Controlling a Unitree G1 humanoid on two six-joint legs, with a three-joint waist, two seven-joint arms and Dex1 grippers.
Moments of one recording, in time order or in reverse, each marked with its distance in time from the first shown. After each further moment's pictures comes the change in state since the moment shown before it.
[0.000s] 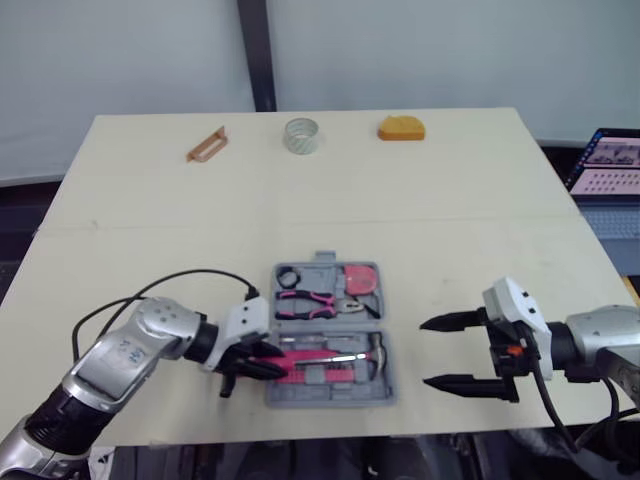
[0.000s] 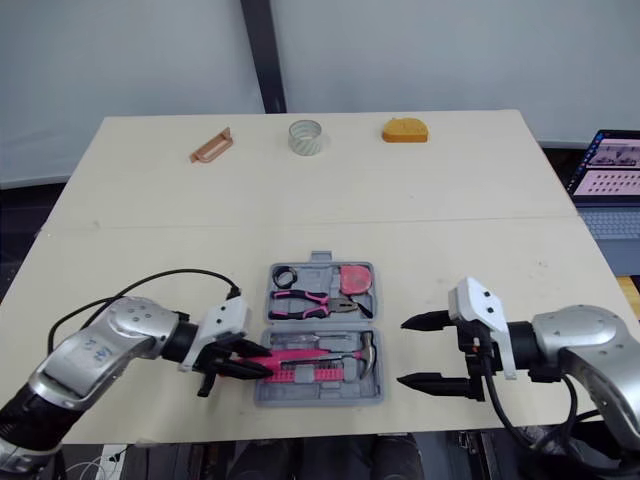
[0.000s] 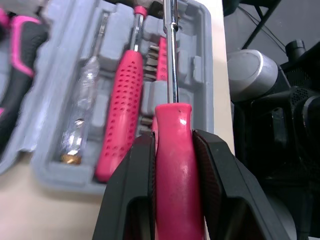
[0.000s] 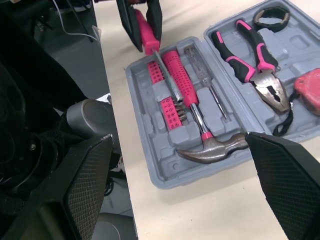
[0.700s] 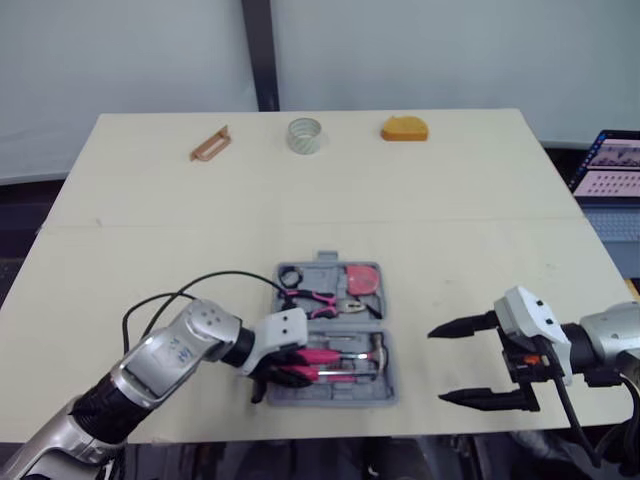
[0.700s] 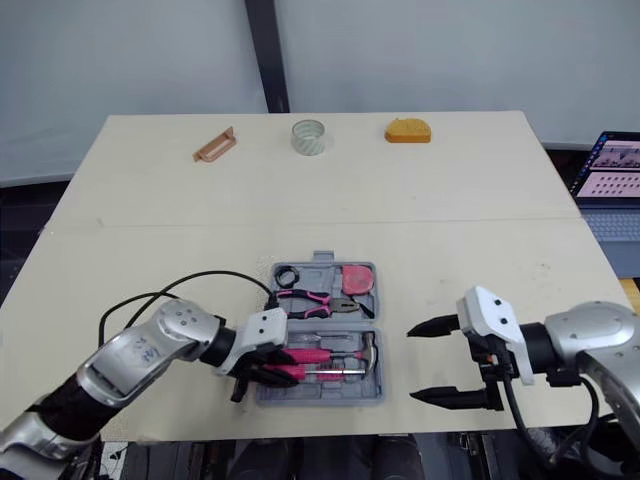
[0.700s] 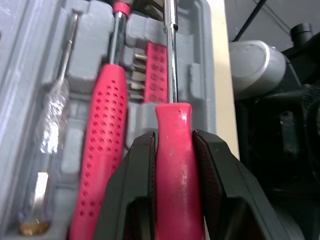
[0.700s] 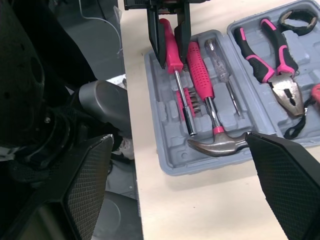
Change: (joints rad) left arm -0.113 -0.104 -0.175 -0.035 0.091 0.129 0.093; right arm 0.032 -0.043 -0.024 0.004 -0.047 -0.111 0.107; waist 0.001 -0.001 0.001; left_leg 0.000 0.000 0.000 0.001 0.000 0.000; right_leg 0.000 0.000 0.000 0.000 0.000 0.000
